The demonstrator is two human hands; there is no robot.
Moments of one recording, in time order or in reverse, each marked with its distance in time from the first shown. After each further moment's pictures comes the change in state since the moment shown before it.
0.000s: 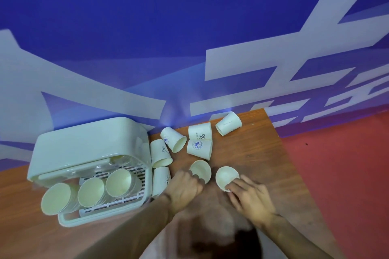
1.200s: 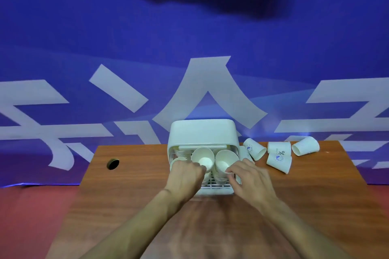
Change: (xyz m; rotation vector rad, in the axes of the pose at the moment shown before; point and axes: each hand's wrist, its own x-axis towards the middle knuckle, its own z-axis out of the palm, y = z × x) left_hand -0.296 -0.090 -0.001 -0.136 0.242 -0.593; right_hand 0.096 -0.276 -0.050 0.151 0.202 -0.176
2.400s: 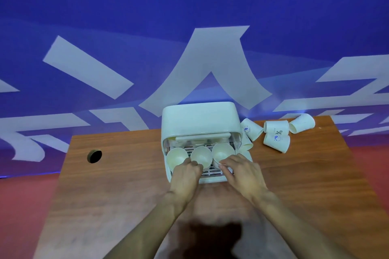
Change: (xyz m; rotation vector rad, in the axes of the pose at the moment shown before) left_hand 0.030 -0.015 0.106 -0.244 -0.166 -0.059; right_hand 0.011 -0.014 0.059 -0.043 -0.182 0.243
